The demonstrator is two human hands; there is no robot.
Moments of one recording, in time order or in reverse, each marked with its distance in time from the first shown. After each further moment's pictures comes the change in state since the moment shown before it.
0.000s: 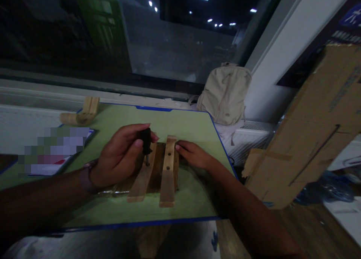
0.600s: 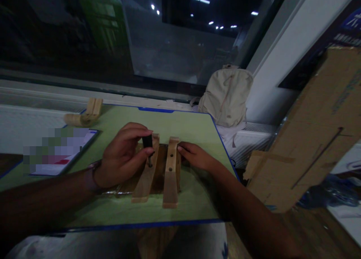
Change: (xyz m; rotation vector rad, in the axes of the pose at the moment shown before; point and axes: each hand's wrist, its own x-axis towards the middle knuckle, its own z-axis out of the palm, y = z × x) left_hand 0.006 -0.002 -0.001 0.061 0.061 0.140; right_hand -0.001 -0.002 0.000 0.062 -0.003 -0.004
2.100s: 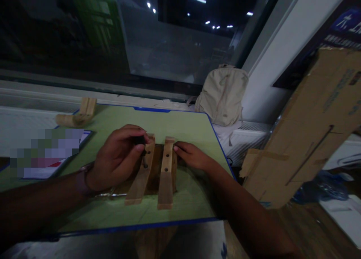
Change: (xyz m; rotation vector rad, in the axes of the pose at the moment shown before) left_hand -0.004 0.001 0.002 -0.081 -0.029 -0.088; right_hand 0.000 0.002 -0.001 -0.069 0.009 -0.001
